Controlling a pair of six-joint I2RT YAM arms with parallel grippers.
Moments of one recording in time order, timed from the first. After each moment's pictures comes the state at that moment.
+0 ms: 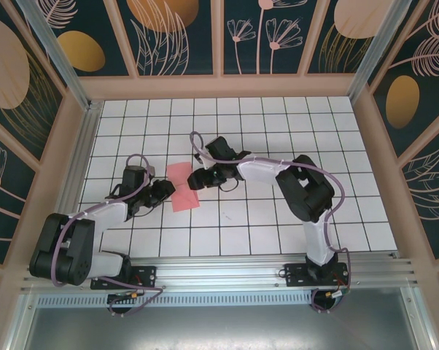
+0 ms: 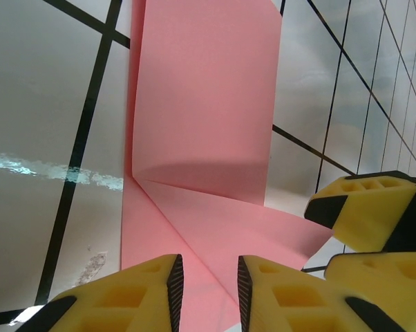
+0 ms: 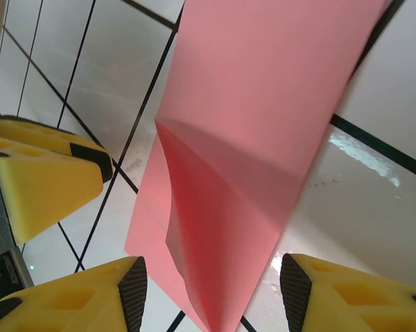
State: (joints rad) left arm -0.21 1.34 0.43 0.09 0.46 -0.85; right arm 0.77 2.04 1.34 -0.25 -0.54 0.38
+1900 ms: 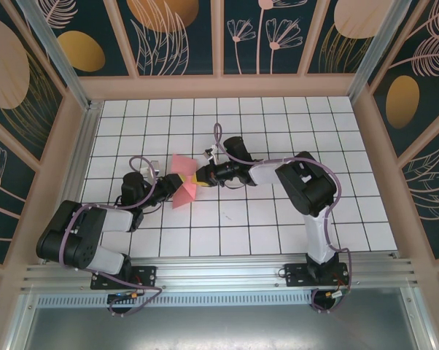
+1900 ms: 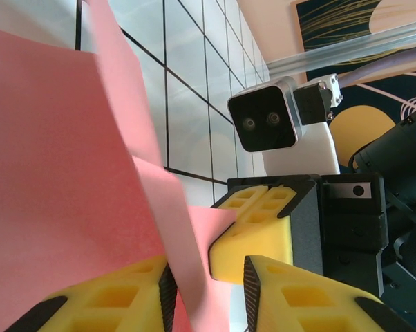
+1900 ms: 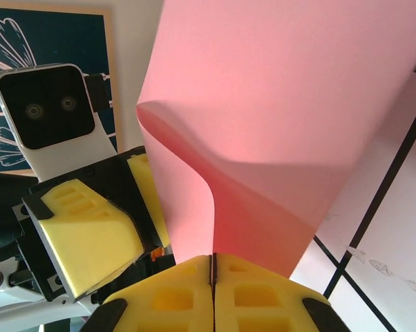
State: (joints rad) left arm -0.26 1.46 0.26 0.86 0.62 -1.08; right arm 0.66 2.06 1.13 0.35 -1.00 0.97
